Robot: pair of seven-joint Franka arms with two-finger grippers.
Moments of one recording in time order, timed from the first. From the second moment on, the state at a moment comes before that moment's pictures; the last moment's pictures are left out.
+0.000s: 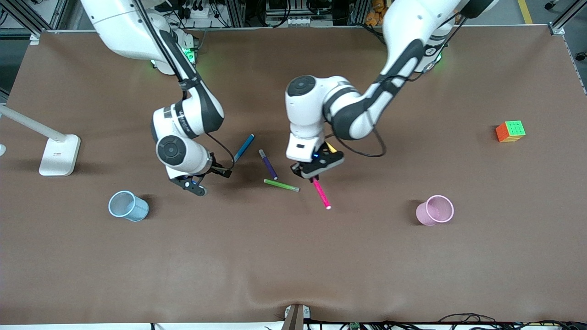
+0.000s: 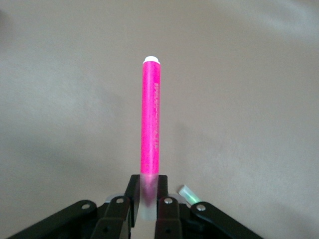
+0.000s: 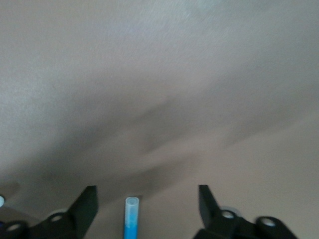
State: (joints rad) left arm -0.43 0.60 -0.38 -1.57 0.64 2.23 -1.59; right arm 0.46 0.47 -0.04 -1.93 0.13 2.20 0.81
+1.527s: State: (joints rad) left arm 0.24 0.46 -0.38 -1.60 -0.02 1.79 -0.63; right arm 0.57 0.53 -0.03 -1.99 0.13 2.32 0.97
